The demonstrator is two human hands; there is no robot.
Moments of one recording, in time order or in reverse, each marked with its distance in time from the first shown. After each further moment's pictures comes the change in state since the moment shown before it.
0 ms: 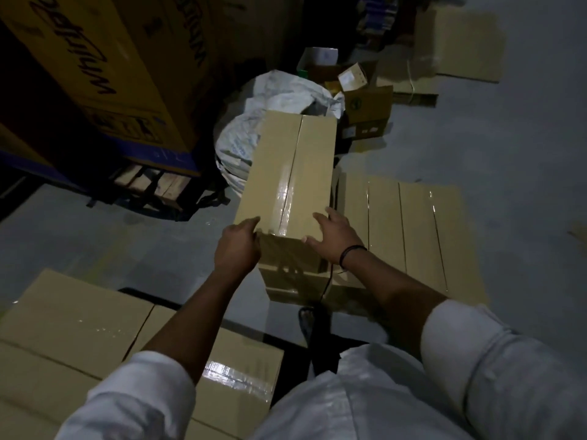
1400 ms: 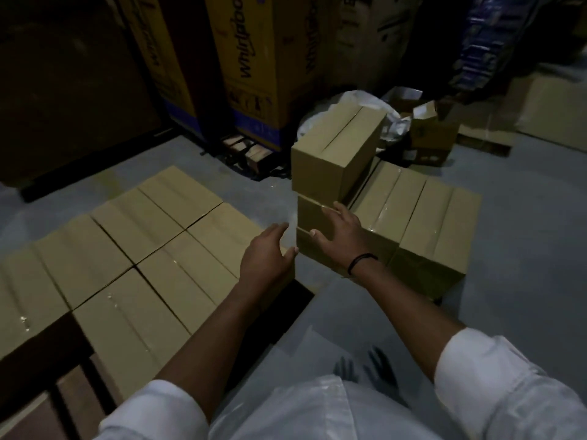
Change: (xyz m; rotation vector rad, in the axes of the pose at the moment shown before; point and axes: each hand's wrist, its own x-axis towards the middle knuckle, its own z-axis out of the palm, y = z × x) left_hand -0.526 0.183 0.026 -0.130 0.297 -0.228; right_hand -0.441 0.065 0.047 0.101 0.166 -0.460
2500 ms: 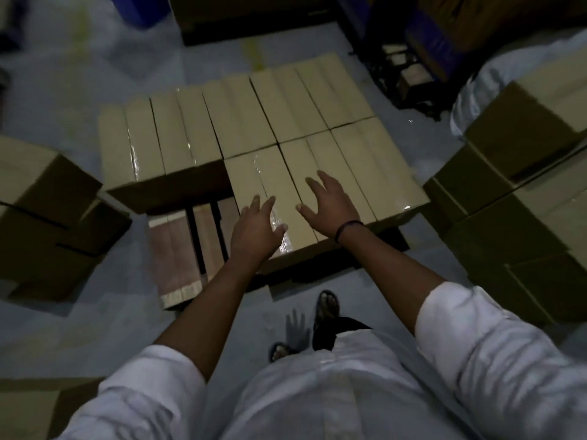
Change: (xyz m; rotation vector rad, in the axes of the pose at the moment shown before) left_hand -0.259 -0.311 -0.141 0.090 0.021 -0.648; right_hand -0.124 -0.280 0.300 -0.144 -0.498 -0.480
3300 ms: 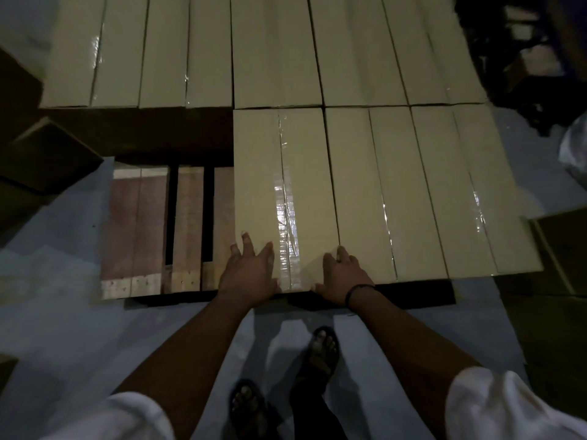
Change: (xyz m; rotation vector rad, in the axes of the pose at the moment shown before) left_hand 0.175 -0.158 0.239 0.165 -0.420 -0.252; right_hand 0.147 0.176 0.288 -0.348 -0.725 0.094
